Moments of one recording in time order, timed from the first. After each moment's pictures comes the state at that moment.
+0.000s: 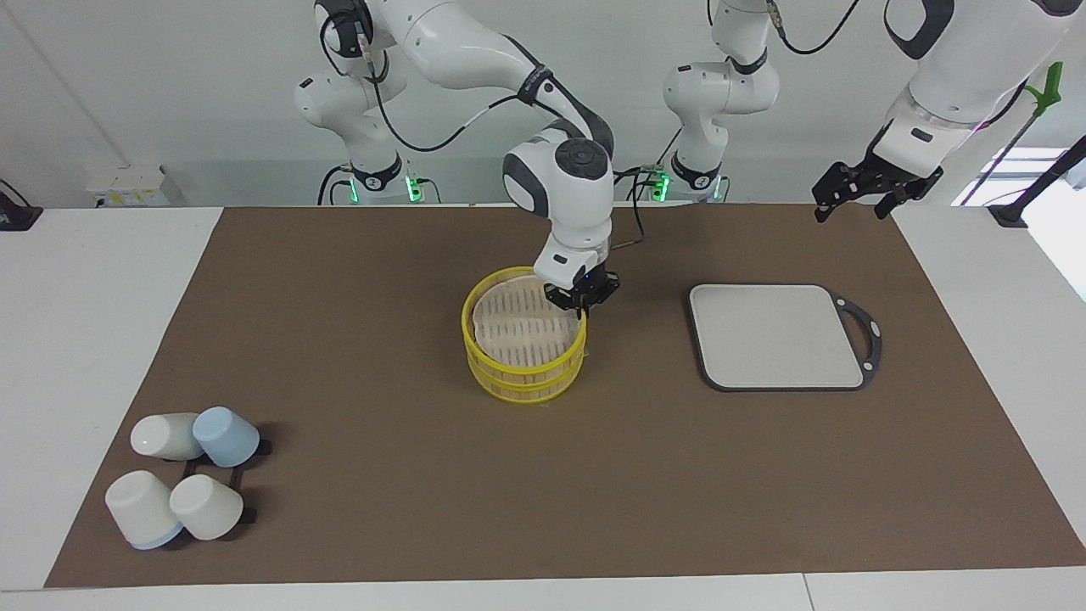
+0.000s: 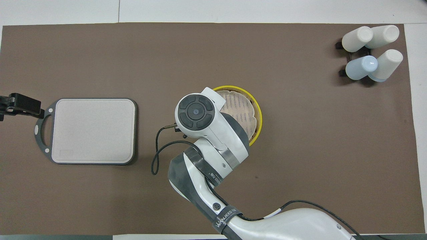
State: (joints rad) left arm -0.07 -0.01 0.05 -1.55 0.01 1.44 0.00; right arm 0.72 0.46 -0.02 -1.58 0.05 2.10 0.56
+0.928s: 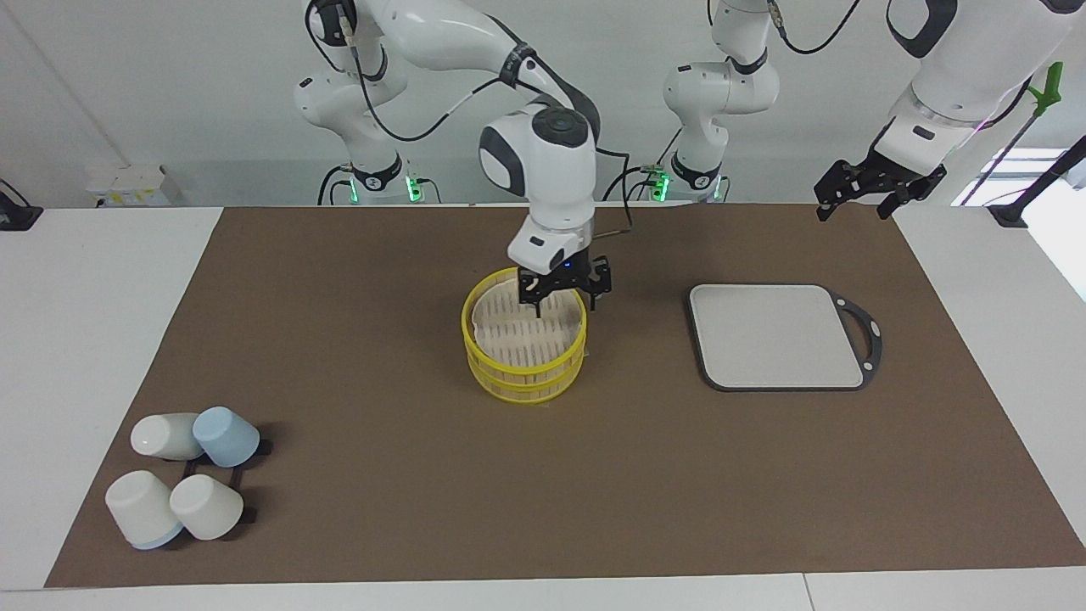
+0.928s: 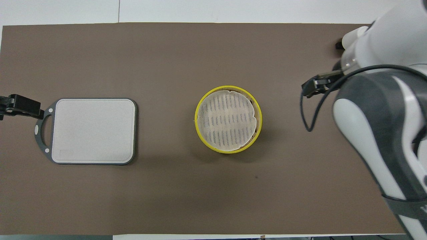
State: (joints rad) left arm -0.07 -0.01 0.05 -1.55 0.01 1.44 0.04; right arm 0.23 0.14 -0.08 -1.51 -0.01 1.59 0.03
